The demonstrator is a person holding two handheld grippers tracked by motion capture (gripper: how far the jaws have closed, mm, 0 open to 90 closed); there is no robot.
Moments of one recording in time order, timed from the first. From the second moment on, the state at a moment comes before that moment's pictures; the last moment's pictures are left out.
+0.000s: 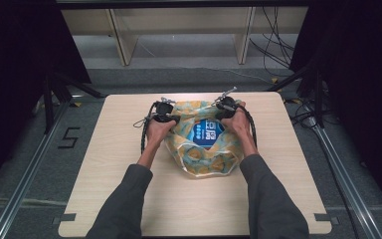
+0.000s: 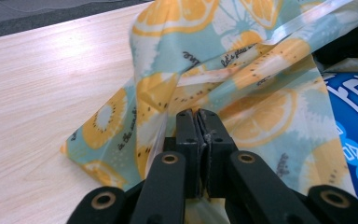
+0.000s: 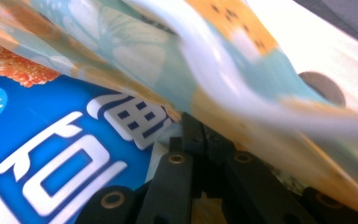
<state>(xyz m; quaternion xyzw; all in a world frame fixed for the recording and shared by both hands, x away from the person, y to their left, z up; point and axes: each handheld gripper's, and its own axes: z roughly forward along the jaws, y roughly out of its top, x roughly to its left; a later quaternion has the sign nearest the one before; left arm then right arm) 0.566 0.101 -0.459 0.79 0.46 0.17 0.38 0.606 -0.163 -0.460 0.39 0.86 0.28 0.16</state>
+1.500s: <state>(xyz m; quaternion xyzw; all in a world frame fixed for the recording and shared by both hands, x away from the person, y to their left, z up) 0.563 0.107 -0.458 0.78 0.45 0.22 0.38 0.604 -0.224 -0.467 0.48 0.79 0.34 0.17</state>
